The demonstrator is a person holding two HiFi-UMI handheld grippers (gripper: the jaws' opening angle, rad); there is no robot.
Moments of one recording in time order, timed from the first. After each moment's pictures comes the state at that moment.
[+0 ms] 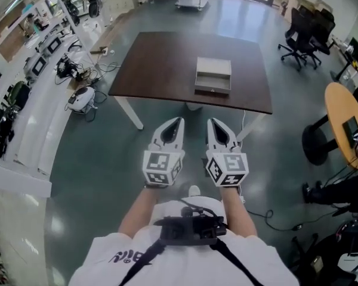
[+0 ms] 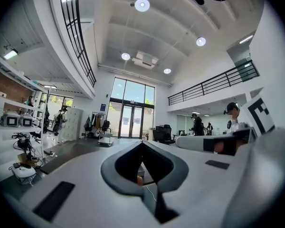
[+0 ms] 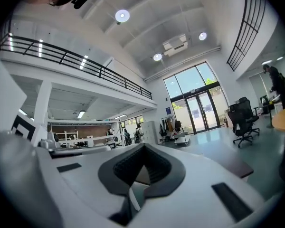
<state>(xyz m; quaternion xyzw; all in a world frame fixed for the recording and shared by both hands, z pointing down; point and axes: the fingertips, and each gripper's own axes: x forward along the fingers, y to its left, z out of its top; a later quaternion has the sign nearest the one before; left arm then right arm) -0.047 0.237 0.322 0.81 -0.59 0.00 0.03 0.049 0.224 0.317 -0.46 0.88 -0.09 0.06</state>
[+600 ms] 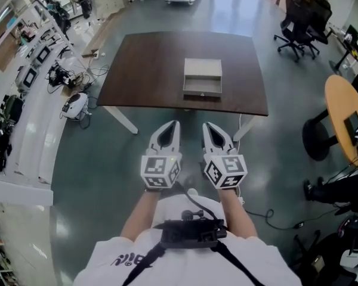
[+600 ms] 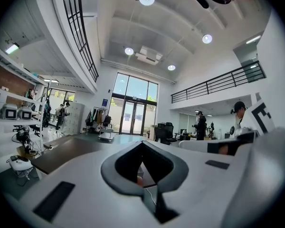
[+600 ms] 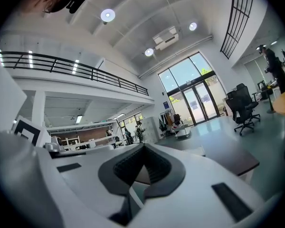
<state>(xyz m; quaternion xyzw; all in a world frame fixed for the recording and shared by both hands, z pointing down) 0.001 0.152 0.346 0.80 -0.60 0.00 0.07 0.098 0.143 0.347 -0.45 0.88 -0.15 0.07</state>
